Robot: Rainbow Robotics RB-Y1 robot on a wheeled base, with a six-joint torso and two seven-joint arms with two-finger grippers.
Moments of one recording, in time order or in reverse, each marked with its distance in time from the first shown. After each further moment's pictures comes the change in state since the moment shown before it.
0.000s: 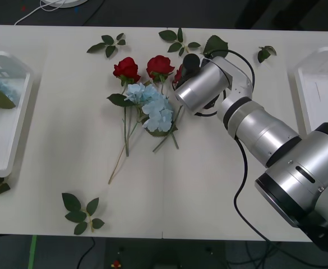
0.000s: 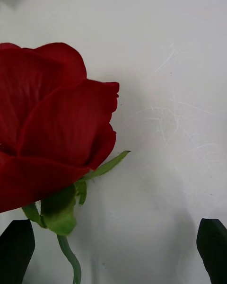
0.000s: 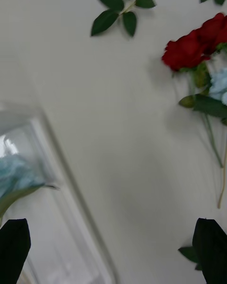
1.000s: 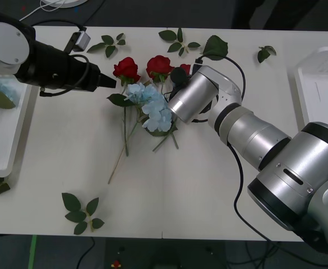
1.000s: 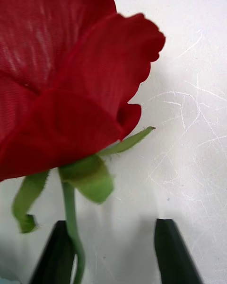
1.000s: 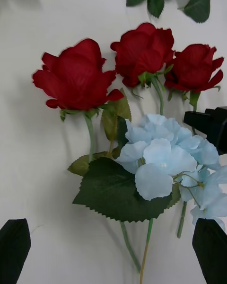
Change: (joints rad) right arm -0.016 0.035 0.094 0.068 0.048 -0.035 0.000; left arm 0.000 -0.337 -0.453 -0.143 -0.077 -0.464 0.444
